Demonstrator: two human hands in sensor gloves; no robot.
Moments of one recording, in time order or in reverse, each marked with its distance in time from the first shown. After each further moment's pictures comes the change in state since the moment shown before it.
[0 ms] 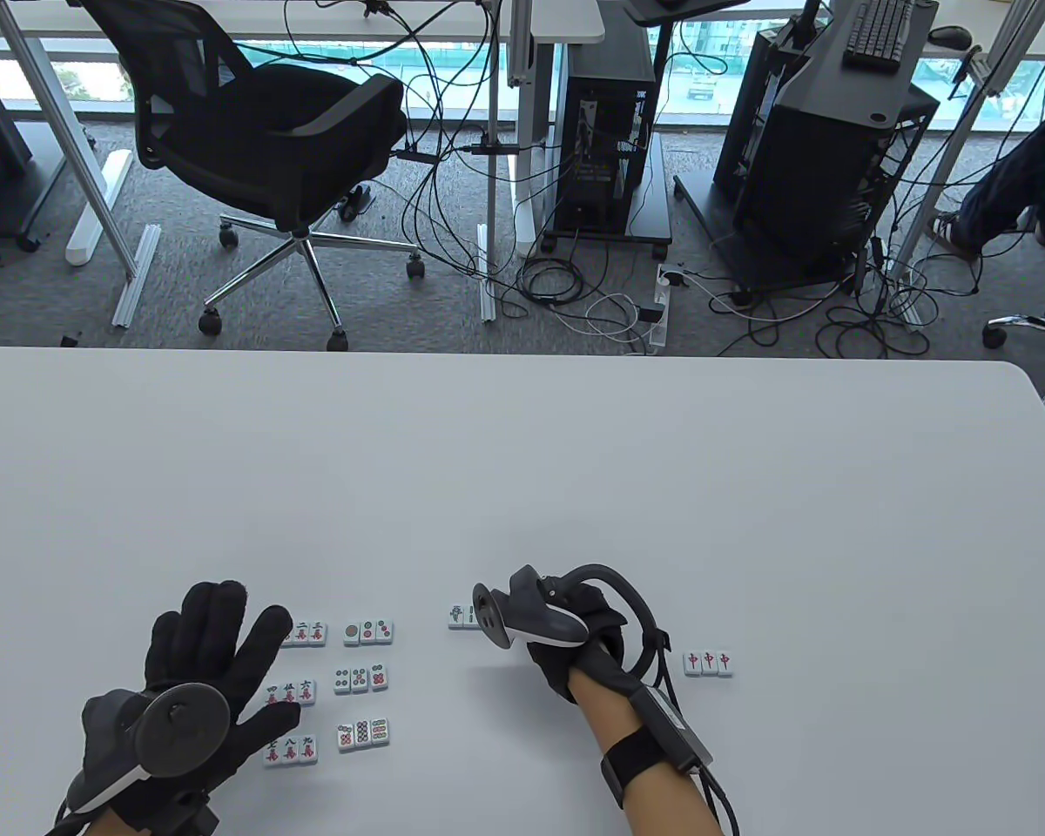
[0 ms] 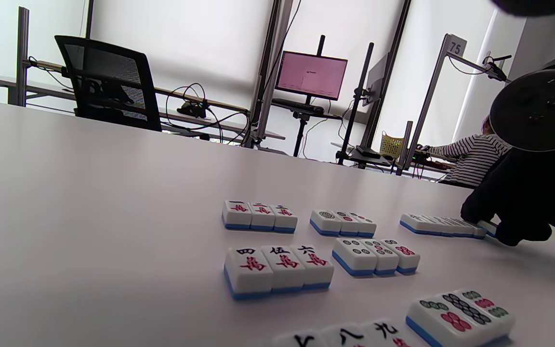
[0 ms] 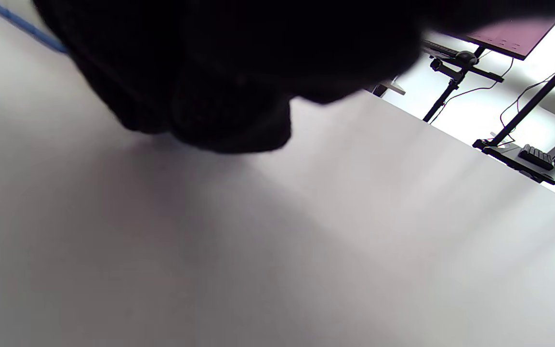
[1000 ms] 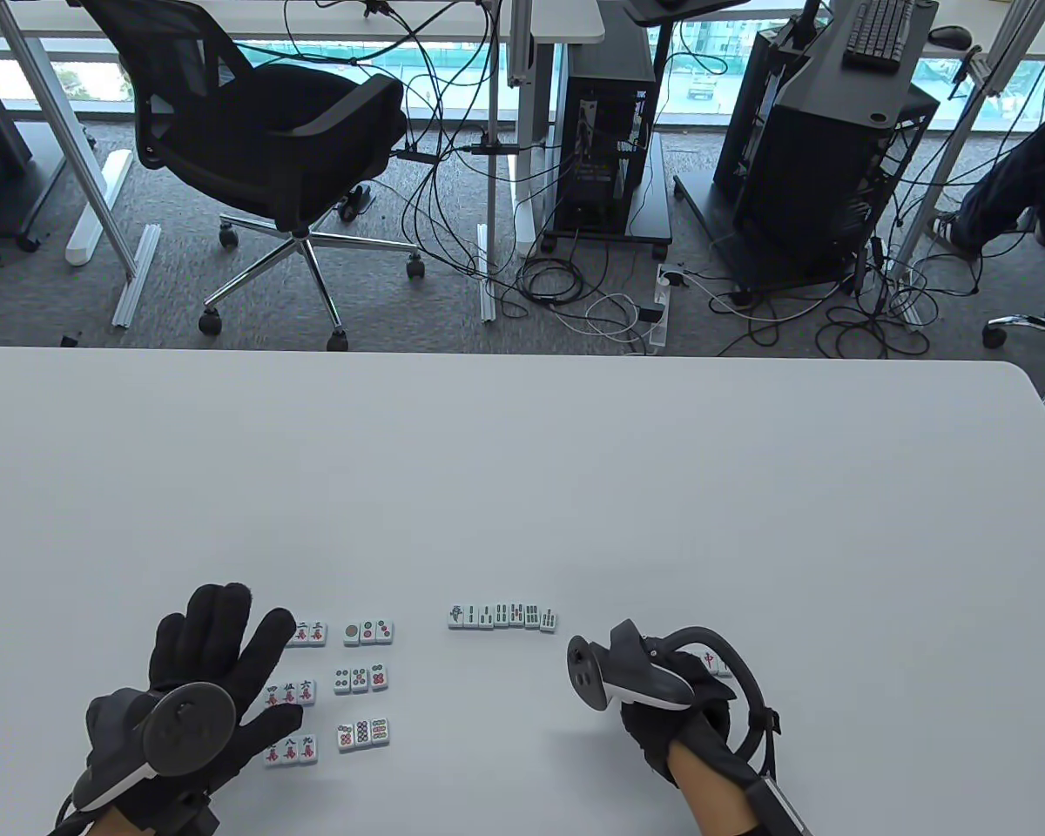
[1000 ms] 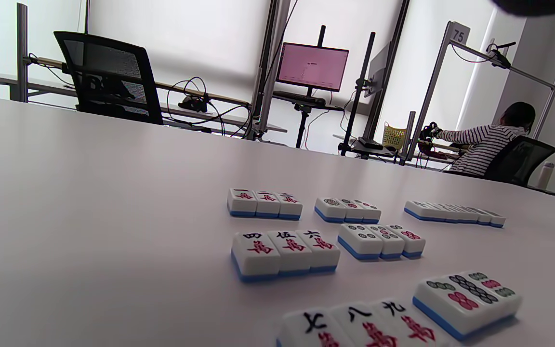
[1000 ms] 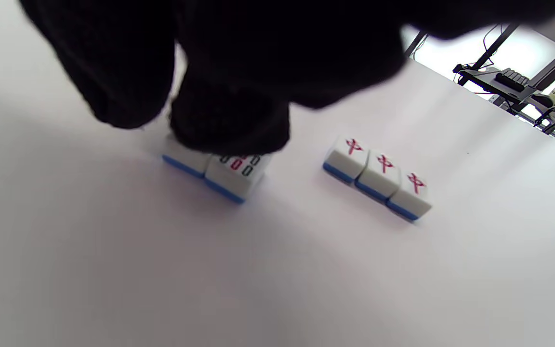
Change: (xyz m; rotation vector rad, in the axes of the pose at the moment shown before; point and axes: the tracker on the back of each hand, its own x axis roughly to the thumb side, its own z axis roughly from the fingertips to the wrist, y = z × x) left_hand 0.002 -0.001 -0.001 -0.025 0.004 -0.020; right_hand -0.057 0.038 0.095 0.210 0.025 -0.025
